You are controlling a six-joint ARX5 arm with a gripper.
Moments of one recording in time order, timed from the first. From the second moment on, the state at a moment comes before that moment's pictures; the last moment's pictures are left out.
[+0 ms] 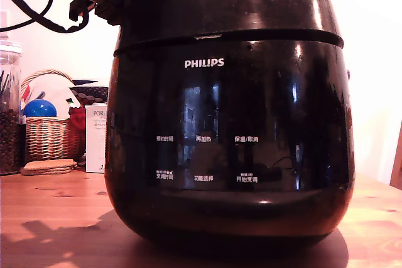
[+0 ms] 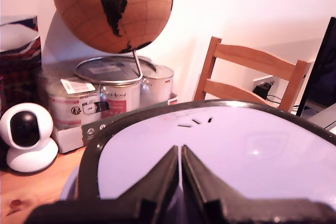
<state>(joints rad) -0.85 1.21 0.57 0.56 -0.10 -0.18</state>
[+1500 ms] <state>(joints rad) -0.94 1.25 0.51 0.74 -0.13 -0.05</state>
